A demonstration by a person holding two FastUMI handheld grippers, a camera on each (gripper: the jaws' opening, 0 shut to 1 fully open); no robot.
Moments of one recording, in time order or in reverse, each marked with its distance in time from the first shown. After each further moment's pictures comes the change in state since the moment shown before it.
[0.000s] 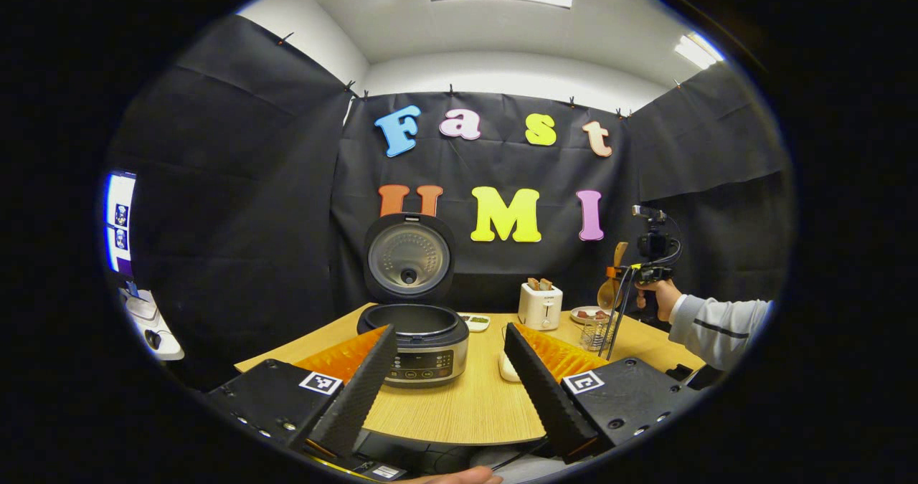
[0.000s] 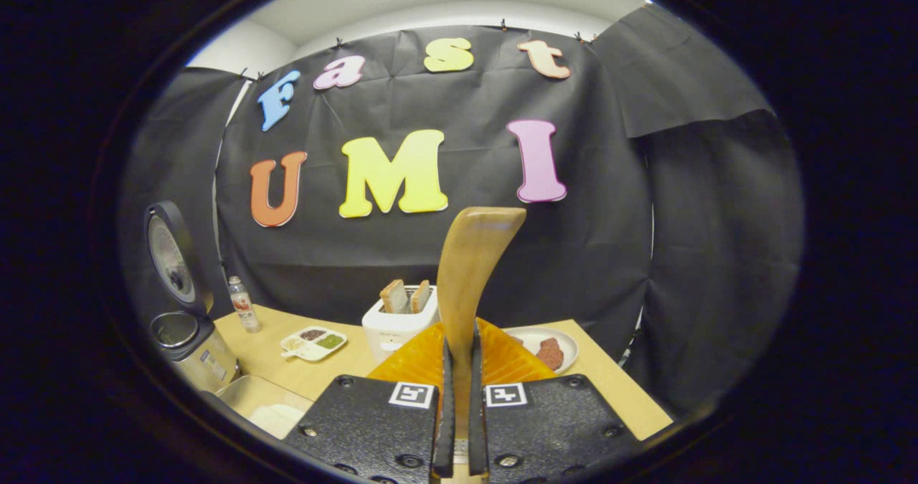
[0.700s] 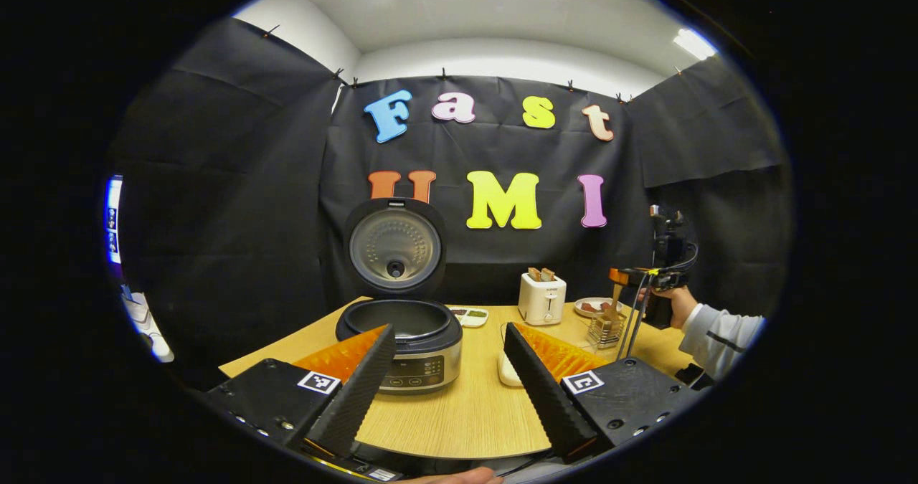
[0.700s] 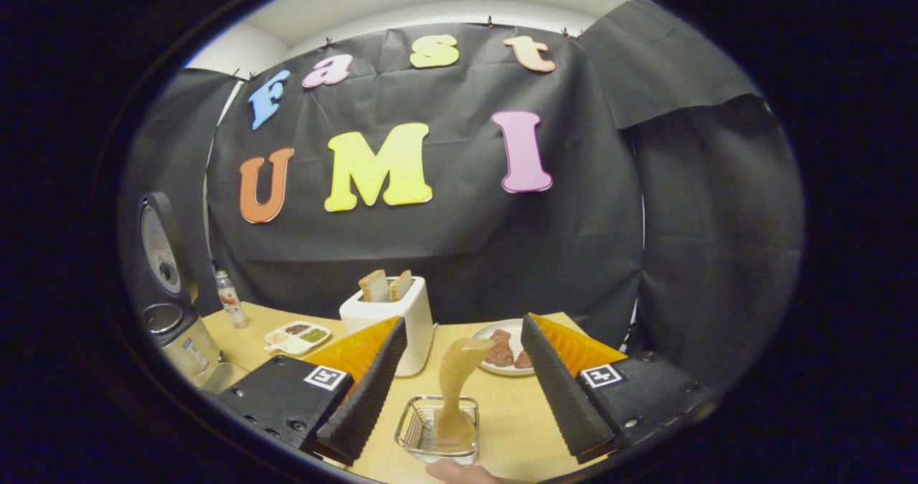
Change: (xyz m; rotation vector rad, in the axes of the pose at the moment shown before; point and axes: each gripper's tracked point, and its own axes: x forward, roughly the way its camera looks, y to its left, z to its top) left arm 0.047 -0.013 -0.018 0.025 0.057 0.003; right arm -0.007 -0.029 0.001 -0.017 -0.053 -0.045
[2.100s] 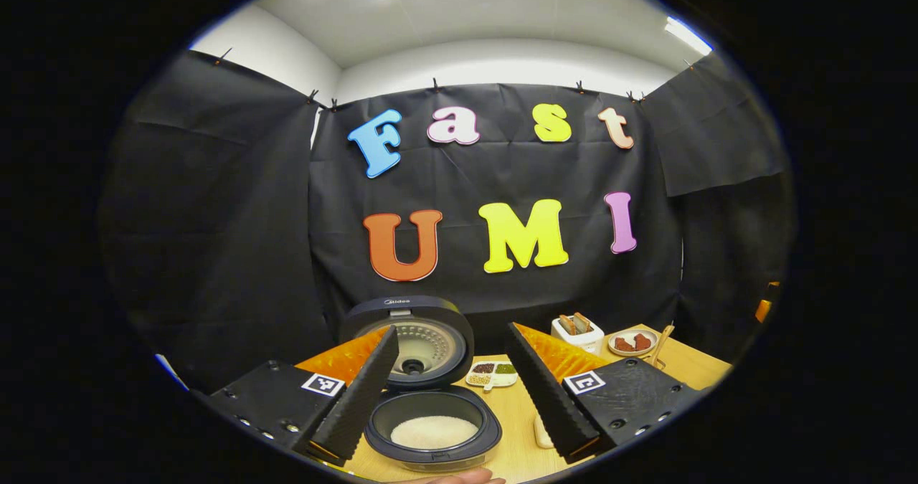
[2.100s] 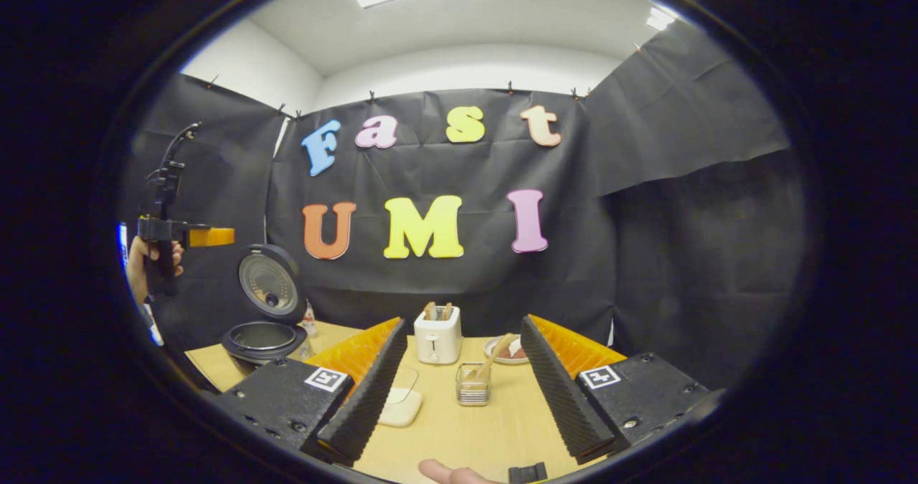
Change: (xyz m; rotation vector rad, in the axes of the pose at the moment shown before) left arm 0.168 0.043 0.161 0.075 -0.022 0.034; right arm -0.308 0.041 0.089 -0.039 -0.088 0.102
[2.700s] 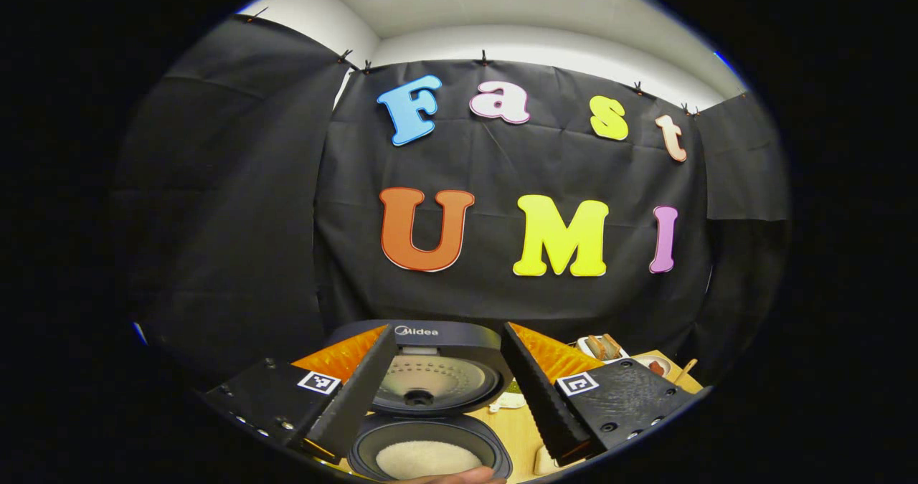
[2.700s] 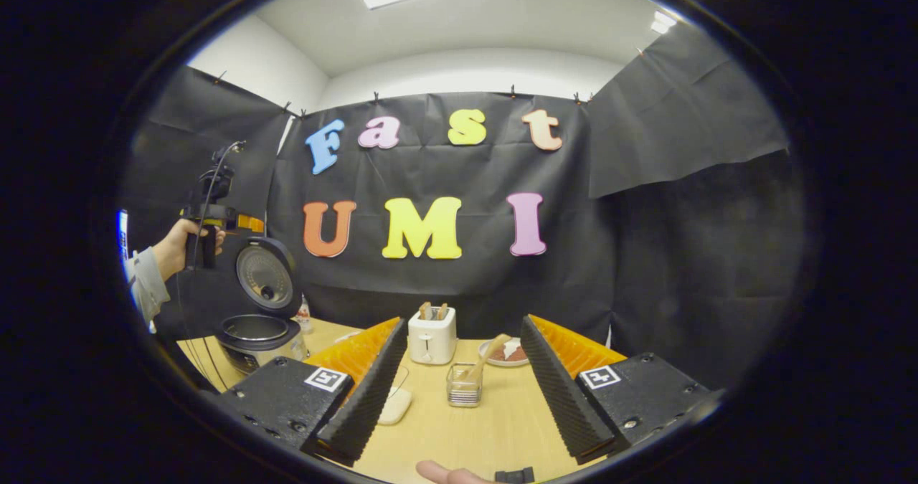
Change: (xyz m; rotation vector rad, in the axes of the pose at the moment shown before) left arm 0.125 0.051 -0.008 -0.140 0.026 0.072; right arm 0.016 -0.017 -0.021 -0.015 -0.011 -0.006
